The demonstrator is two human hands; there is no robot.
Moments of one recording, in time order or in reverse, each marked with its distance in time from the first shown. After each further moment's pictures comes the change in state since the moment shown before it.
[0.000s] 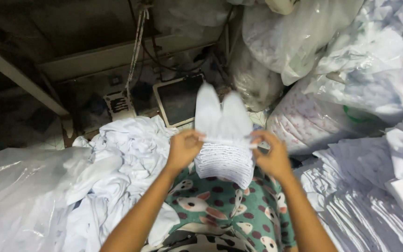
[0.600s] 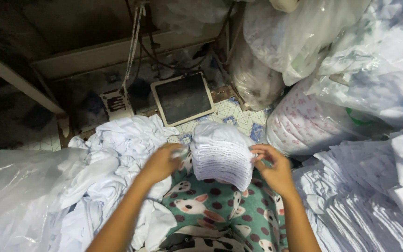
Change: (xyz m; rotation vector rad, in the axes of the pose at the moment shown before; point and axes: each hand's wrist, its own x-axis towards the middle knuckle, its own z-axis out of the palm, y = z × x) left_hand -0.020 0.018 -0.071 0.280 -0.439 -0.233; right_hand -0.031 0.001 -0.002 0.066 -0.116 0.392
